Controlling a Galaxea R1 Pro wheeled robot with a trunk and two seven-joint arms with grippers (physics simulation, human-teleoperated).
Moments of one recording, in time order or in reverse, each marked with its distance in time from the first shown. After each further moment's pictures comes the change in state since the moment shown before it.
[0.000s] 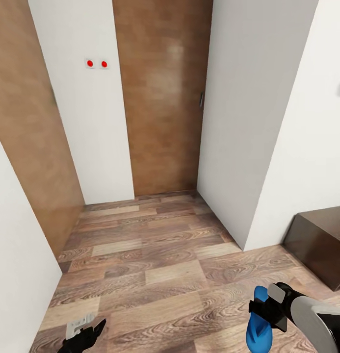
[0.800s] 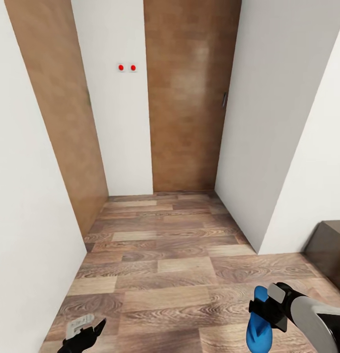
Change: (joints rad) left arm 0.000 0.000 0.000 0.000 0.001 0.000 -0.001; right arm 0.000 0.000 0.000 0.000 0.000 0.000 0.000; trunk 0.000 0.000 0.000
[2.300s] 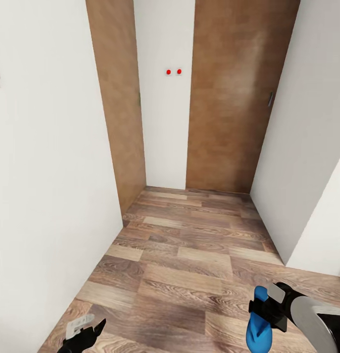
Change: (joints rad) left arm -0.001 0.000 0.000 0.000 0.000 0.000 -0.001; right arm 0.000 0.001 0.000 0.000 0.000 0.000 0.000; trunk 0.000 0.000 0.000
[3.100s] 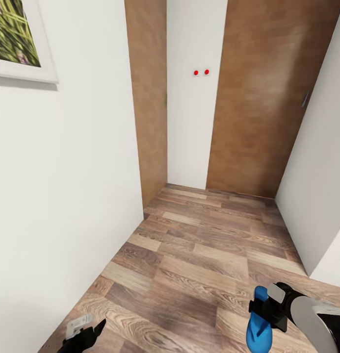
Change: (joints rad) left arm 0.000 0.000 0.000 0.000 0.000 0.000 0.001; right arm 0.000 0.000 0.000 0.000 0.000 0.000 0.000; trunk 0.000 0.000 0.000
